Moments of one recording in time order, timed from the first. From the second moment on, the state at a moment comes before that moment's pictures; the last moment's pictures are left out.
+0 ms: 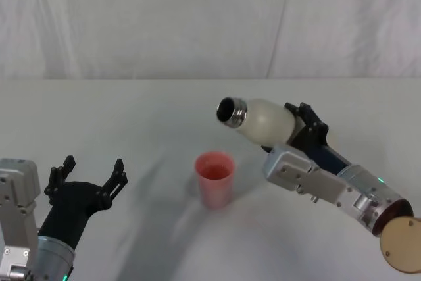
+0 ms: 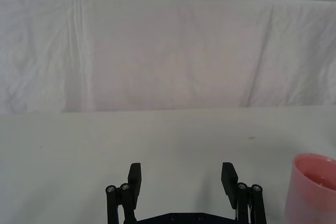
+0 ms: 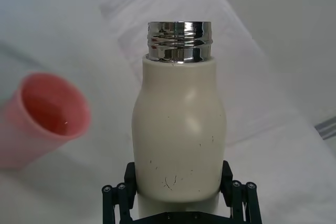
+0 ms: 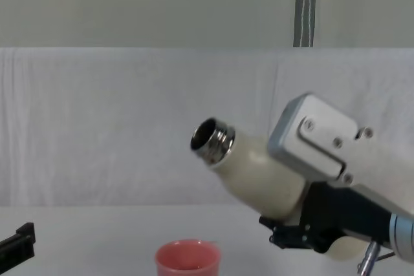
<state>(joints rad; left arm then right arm) 0.27 0.24 0.04 -1.85 -0.25 -0.02 -0.02 0.21 0.31 -0.46 -1.64 -0.57 0.03 0.21</state>
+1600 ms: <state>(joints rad) 0.27 0.24 0.04 -1.85 -0.25 -0.02 -0.02 0.26 0.36 -0.57 -1.61 -0.87 0.14 0.21</state>
